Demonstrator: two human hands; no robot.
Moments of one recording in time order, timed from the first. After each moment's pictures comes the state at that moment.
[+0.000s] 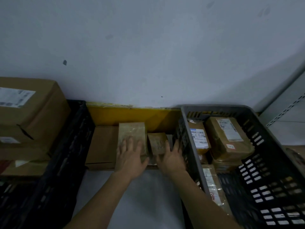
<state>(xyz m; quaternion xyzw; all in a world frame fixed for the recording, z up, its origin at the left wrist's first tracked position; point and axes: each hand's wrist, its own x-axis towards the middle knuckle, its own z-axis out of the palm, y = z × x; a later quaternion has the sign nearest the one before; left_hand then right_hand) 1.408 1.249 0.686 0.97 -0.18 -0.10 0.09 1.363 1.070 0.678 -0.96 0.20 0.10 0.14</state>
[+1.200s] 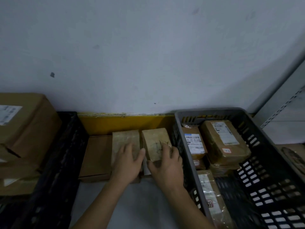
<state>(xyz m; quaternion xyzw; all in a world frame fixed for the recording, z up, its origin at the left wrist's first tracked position) 1.416 1.237 0.721 0.93 -0.08 -0.11 0.35 1.340 1.086 0.704 -0.94 0.23 -0.06 0.25</state>
